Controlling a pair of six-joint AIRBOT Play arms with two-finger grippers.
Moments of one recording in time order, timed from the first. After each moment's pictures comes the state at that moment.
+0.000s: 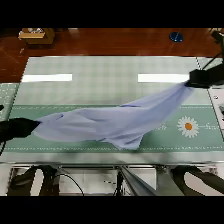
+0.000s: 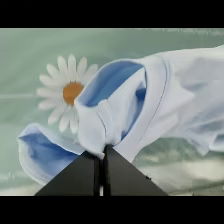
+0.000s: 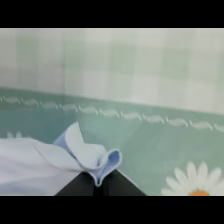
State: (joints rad) left arm 0.33 -0.41 0.75 1.05 -1.47 -1.34; right arm -0.12 -1.21 1.37 -1.27 1.40 1.44
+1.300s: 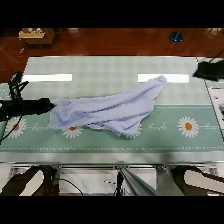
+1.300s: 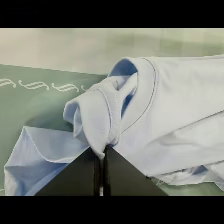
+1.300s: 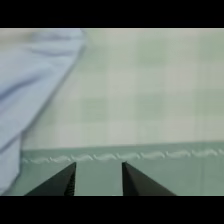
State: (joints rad) left arm 0.21 -0.89 0.68 1.00 -0.98 -1.29; right arm -0.33 -1.35 1.42 -1.35 1.34 1.40
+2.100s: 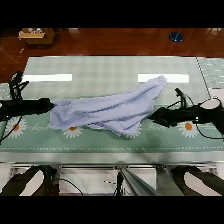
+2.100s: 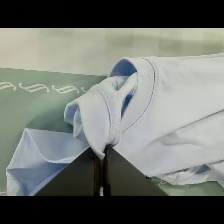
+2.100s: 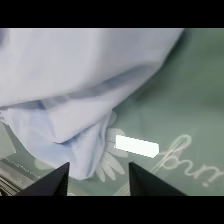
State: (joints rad) left arm 0.21 -0.89 0.68 1.00 -0.98 -1.26; right arm -0.08 -1.15 0.60 -0.72 1.10 1.26
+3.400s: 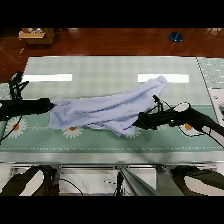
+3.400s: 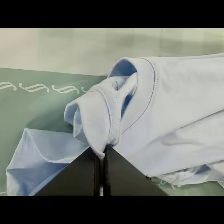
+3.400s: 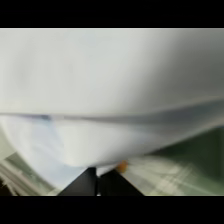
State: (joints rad) left arm 0.21 -0.89 0.68 1.00 -0.98 -1.26; right arm 0.16 -1.33 0.59 -0.49 0.98 1.22
